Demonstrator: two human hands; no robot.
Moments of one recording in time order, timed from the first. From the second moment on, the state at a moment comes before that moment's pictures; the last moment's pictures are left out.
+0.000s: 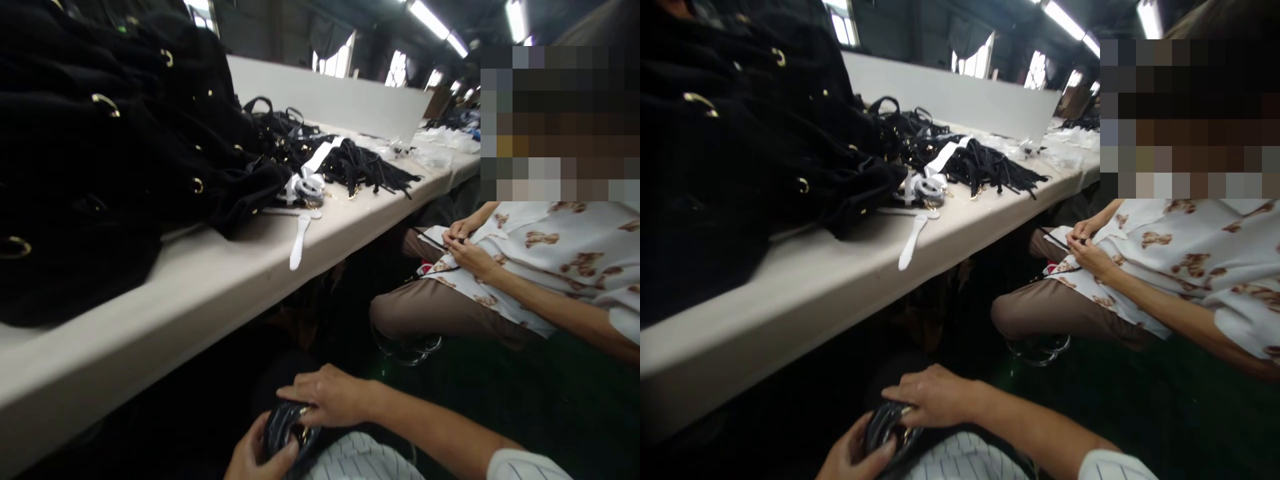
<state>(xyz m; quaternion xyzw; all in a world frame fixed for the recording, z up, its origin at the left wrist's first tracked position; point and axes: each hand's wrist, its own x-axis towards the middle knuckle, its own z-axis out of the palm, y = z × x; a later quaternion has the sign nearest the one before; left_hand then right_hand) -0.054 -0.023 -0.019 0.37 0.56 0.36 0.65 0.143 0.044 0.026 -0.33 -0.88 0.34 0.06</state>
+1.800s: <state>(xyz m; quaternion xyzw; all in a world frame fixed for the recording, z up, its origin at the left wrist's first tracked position) -0.061 -0.057 -0.001 0.20 0.40 0.26 0.86 0.151 0.027 -0.015 -0.24 -0.75 0.60 0.17</state>
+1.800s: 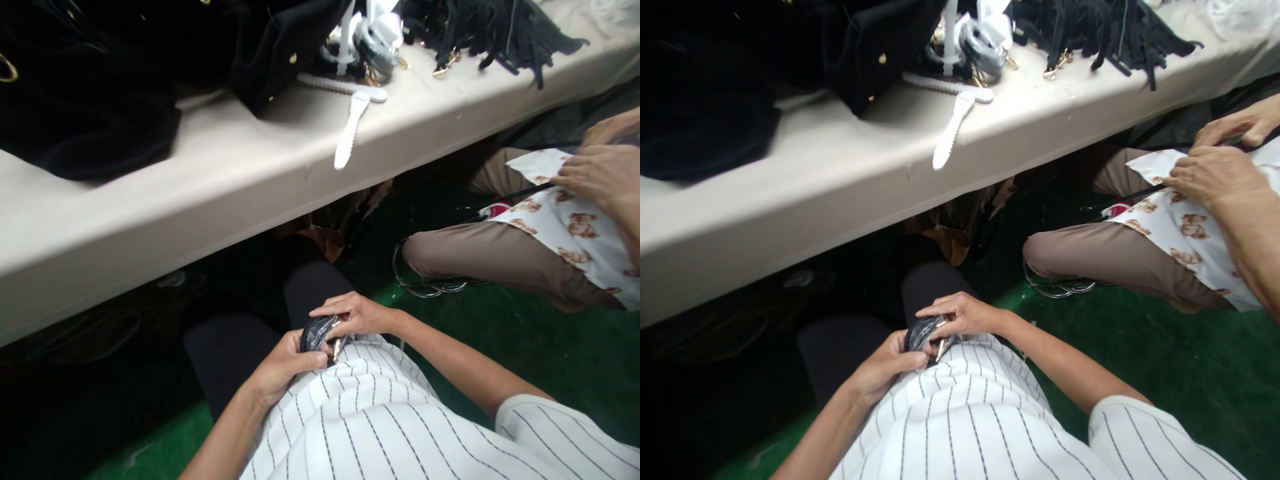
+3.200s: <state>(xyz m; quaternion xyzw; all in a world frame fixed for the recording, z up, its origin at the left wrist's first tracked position) -0.073 -0.044 0.016 0.37 0.56 0.38 0.64 0.152 0.021 -0.038 -0.61 -0.31 0.64 0.35</state>
